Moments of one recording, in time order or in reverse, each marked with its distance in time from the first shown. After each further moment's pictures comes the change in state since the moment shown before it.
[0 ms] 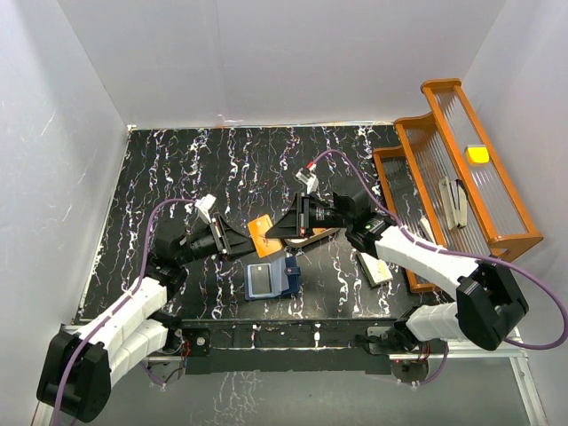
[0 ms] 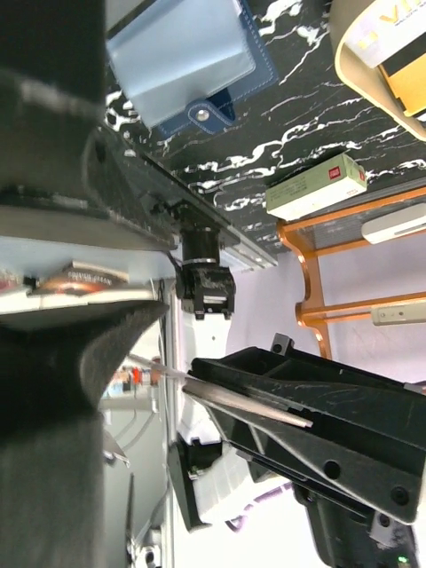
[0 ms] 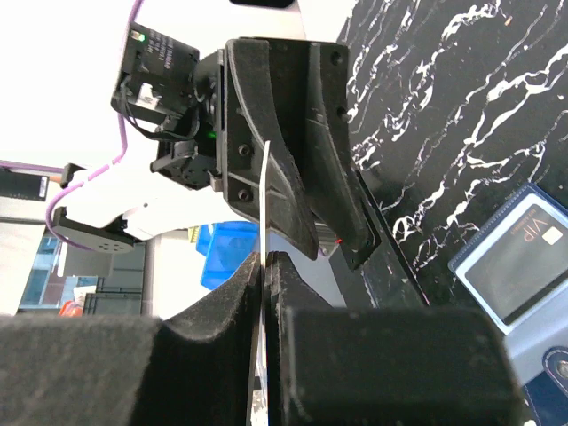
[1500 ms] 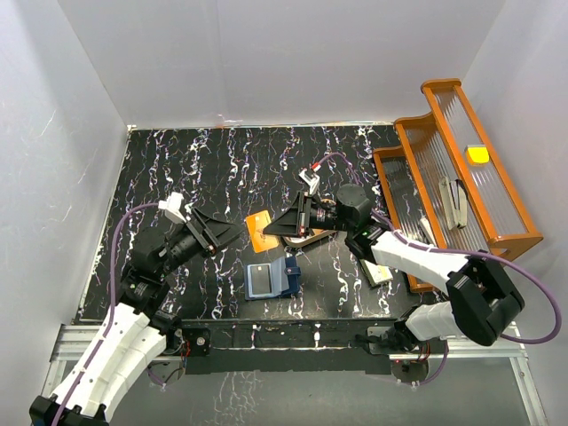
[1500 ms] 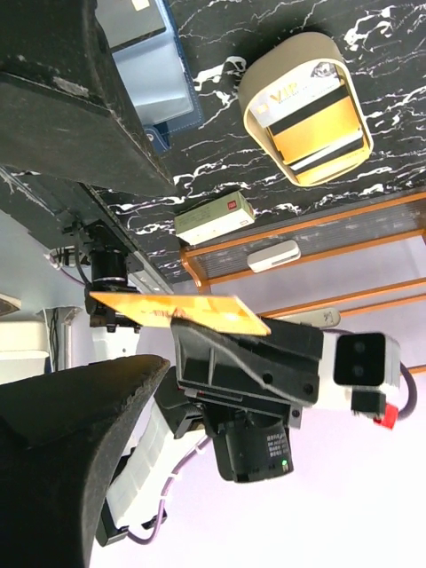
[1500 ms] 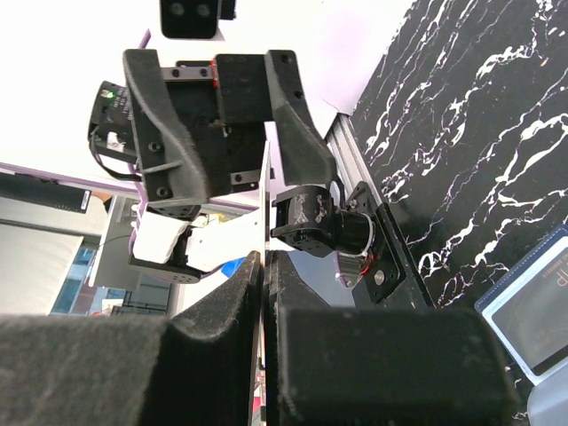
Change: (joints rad) left arm 0.000 -0.349 0.128 -0.450 -0.360 0.075; right arm 0.006 0.027 -0.096 0.330 0.027 0.155
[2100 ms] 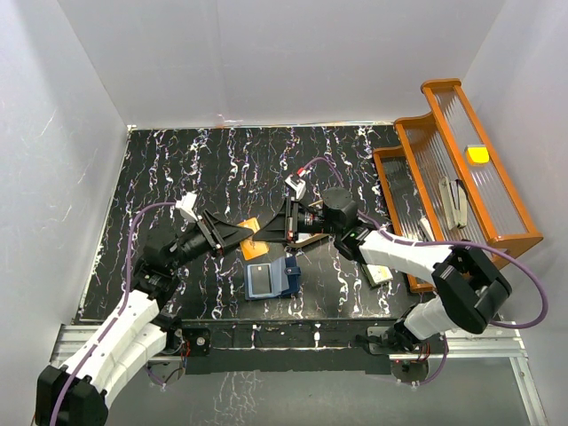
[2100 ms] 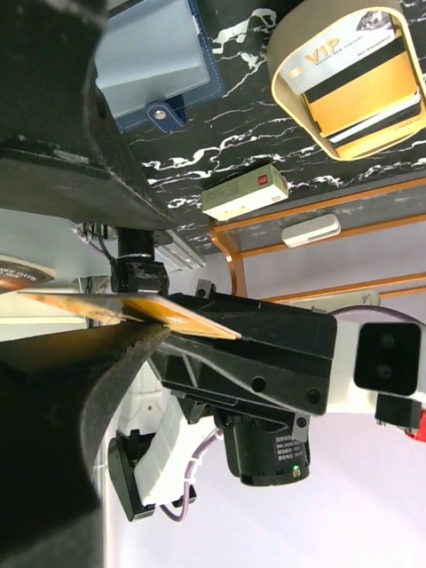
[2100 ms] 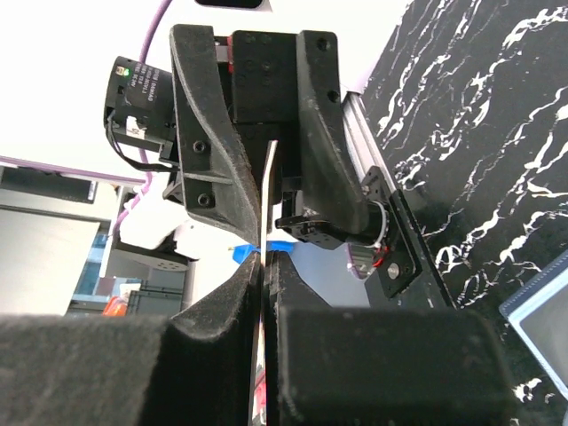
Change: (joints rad) left arm 0.000 0.138 -0.088 0.269 0.121 -0.108; right arm 0.063 0.091 0.026 0.035 0.014 0.035
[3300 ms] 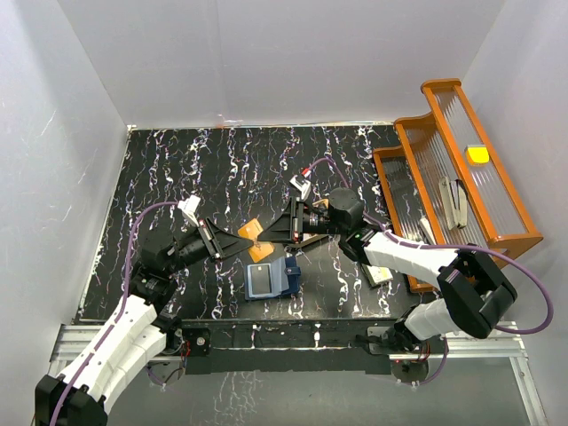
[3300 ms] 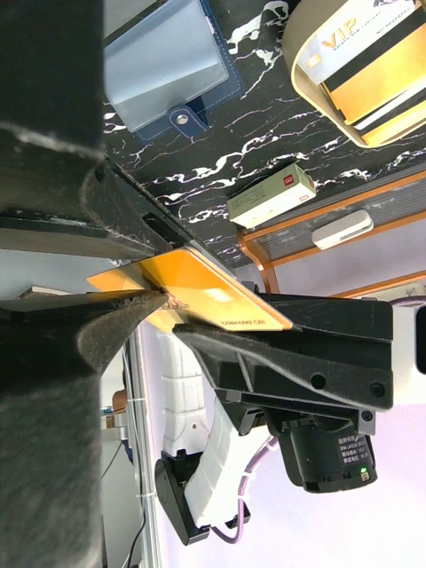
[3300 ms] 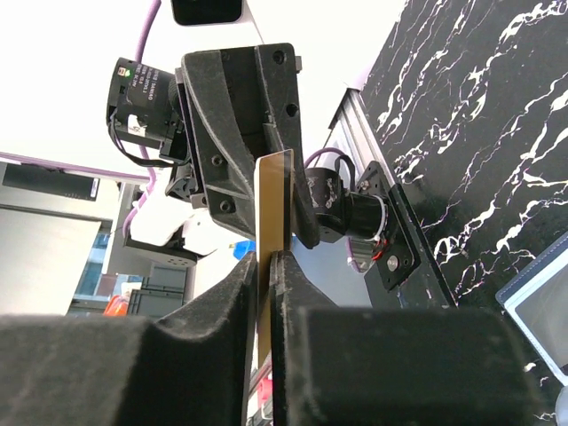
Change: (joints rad) left arm 0.000 -0.039 -0.008 -0.051 0.081 0.108; right arm -0.011 -0.034 -0.026 0.003 -0.026 0.014
